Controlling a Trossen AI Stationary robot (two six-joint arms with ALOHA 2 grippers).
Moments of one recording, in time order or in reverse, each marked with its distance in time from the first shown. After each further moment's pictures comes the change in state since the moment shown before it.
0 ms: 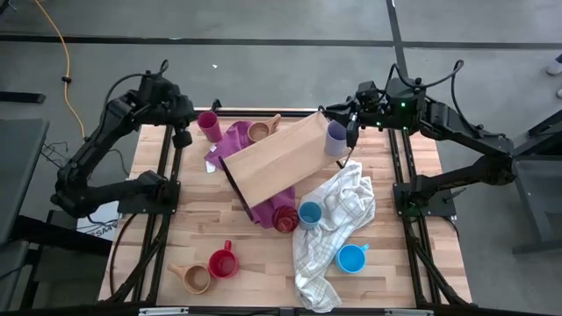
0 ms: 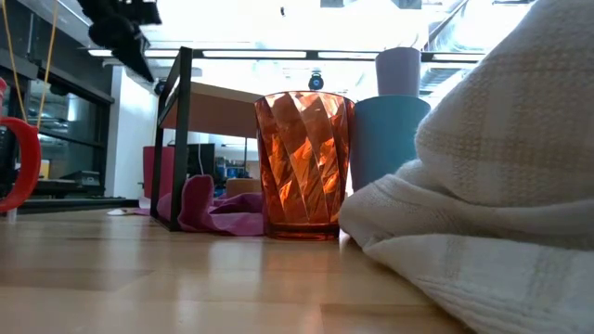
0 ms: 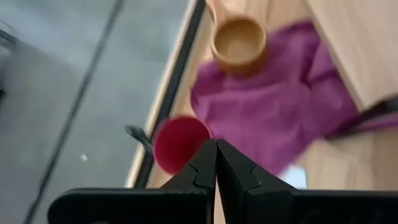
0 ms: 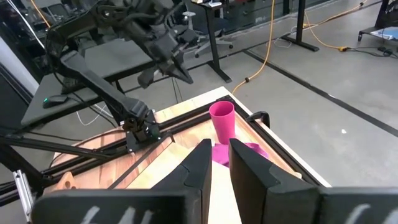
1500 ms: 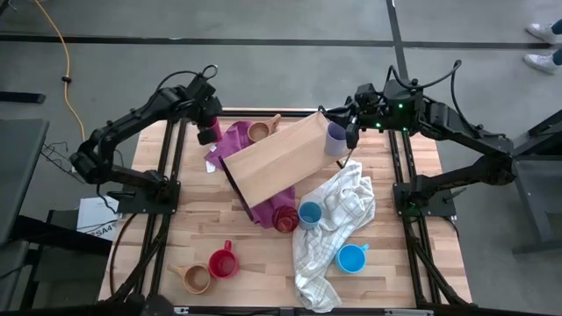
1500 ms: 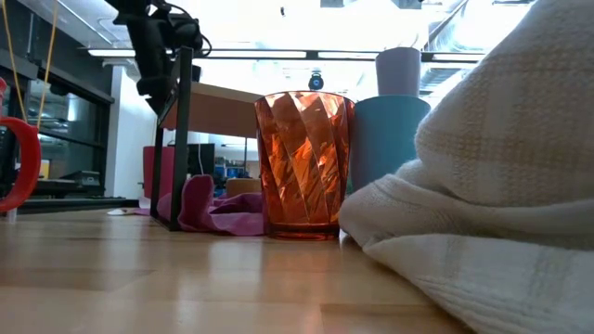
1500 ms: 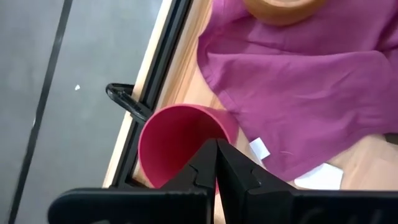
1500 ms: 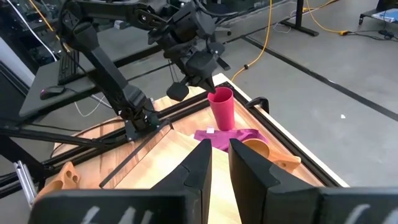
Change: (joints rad) left arm -0.149 0.349 0.000 0.107 -0.310 -0.209; right arm 0.001 0.000 0.000 -0.057 -0.001 0.020
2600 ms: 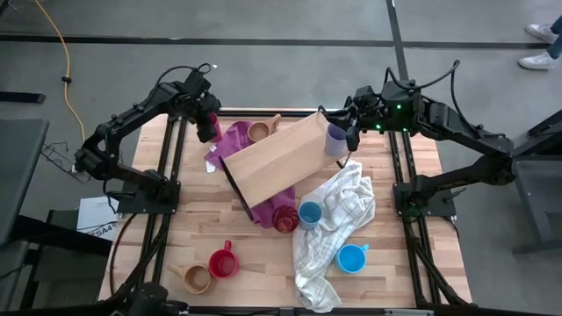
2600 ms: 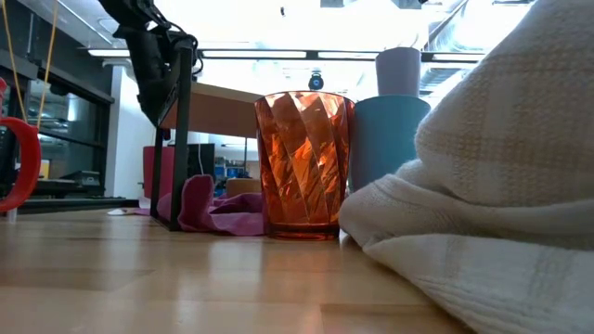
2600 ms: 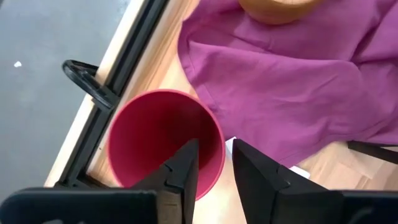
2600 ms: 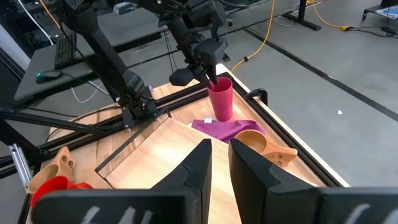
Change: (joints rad) left arm 0.116 0.059 0.000 -0.028 0.182 -0.045; right arm 0.000 0.000 0.000 -0.038 -0.011 -0.033
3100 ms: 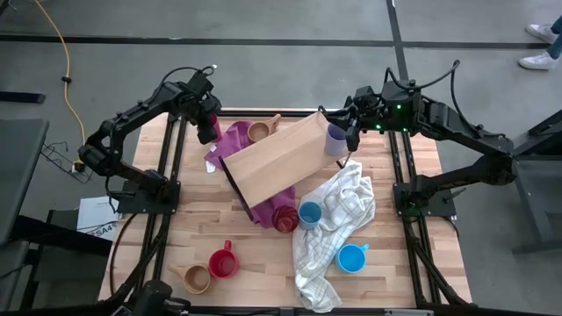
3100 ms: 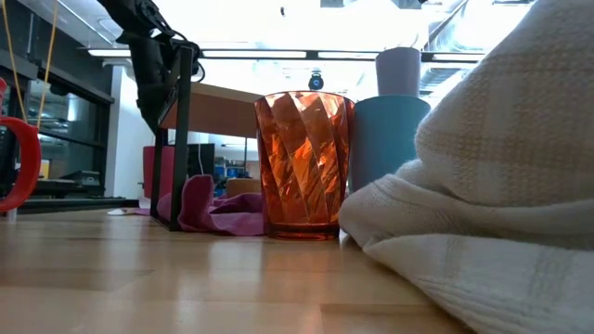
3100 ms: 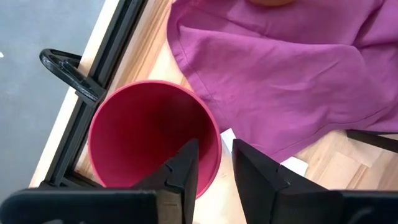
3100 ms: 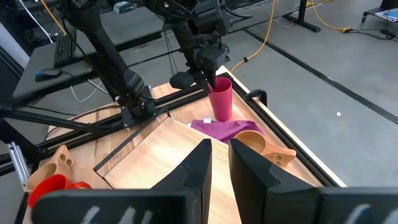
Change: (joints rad) left arm 0.001 0.039 0.000 -0.024 0.007 0.019; right arm 0.000 0.000 0.000 0.000 0.000 -0.013
